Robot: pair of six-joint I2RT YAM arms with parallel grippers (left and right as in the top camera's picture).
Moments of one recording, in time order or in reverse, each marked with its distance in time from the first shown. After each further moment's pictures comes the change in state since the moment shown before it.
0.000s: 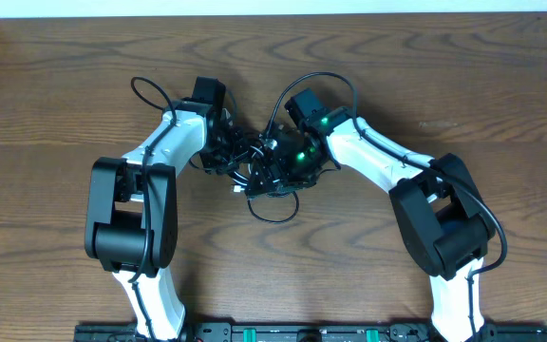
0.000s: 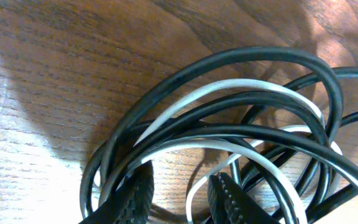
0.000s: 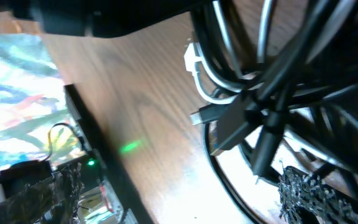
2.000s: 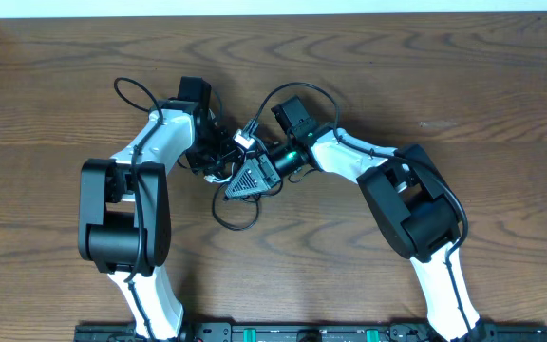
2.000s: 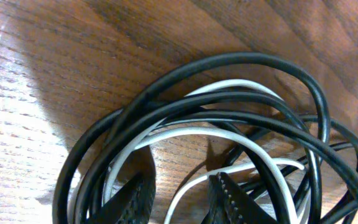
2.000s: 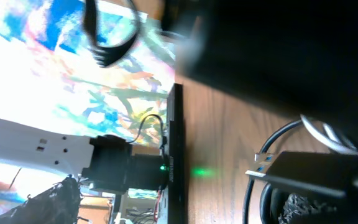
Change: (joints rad) left arm 0.053 -0.001 -0.001 -0.024 -0.044 0.002; right arm 0.043 0.166 -0.013 0.488 -0.558 -0.004
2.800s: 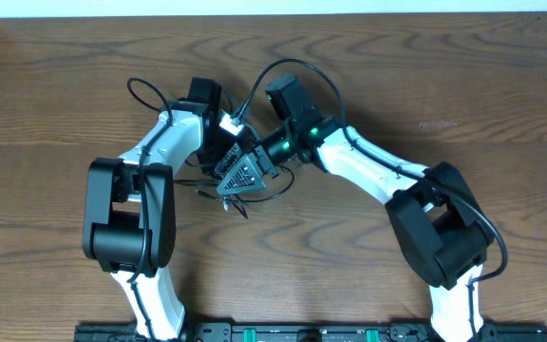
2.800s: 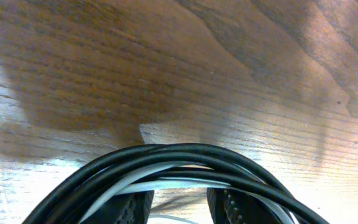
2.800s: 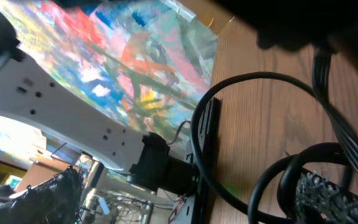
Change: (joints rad) left arm -0.040 0.000 -0.001 0.011 0.063 0.000; right arm 0.019 -0.208 -0.013 0.153 -0.039 0.022
